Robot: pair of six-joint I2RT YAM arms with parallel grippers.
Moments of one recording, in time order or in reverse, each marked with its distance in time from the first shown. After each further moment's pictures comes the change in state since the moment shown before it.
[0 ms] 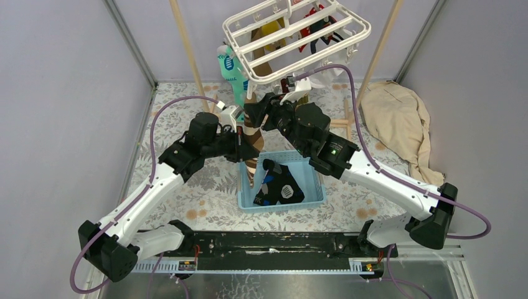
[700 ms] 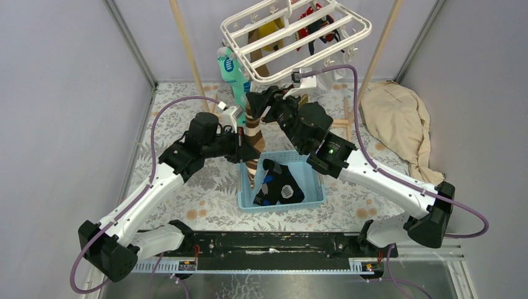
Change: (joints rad) left arm 0.000 0.000 0.000 0.000 0.037 0.000; right arm -0.002 0.014 0.000 0.129 0.097 -0.047
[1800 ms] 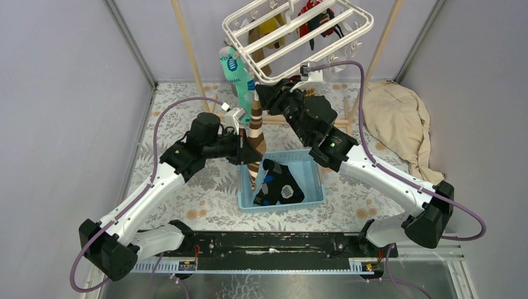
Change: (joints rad) left arm -0.014 0.006 0.000 0.000 0.049 0.000; right arm -0.105 0.011 -0.029 0.061 -0.087 0.069
